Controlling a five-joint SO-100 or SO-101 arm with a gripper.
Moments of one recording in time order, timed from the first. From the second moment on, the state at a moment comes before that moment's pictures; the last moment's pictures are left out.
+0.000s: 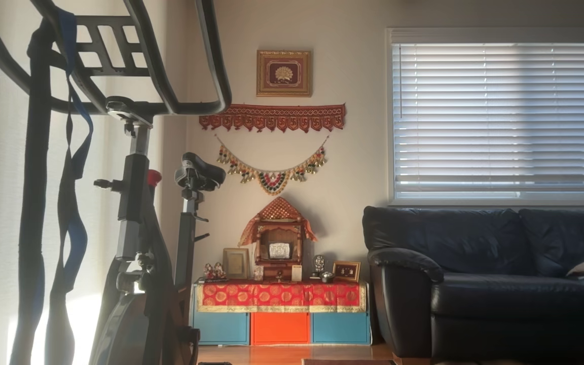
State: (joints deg) arm 37.9 137.5 124.5 66.4 -37.2
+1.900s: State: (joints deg) arm 32.9 107.6 111.4 54.8 -60.0
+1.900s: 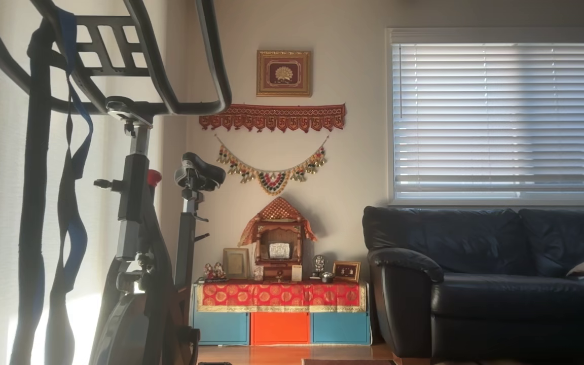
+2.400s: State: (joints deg) arm 34.1 107.6 111.4 54.0 -59.5
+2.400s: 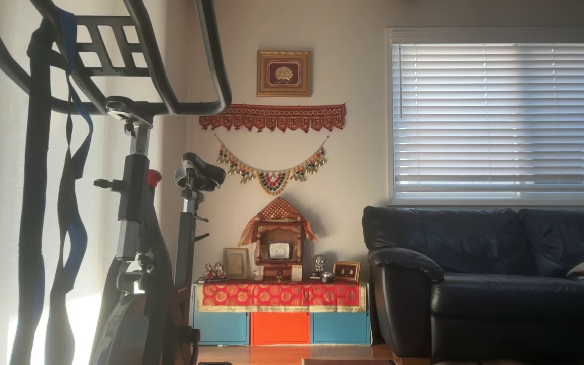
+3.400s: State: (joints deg) arm 34.9 107.2 116.7 47.4 -62.9
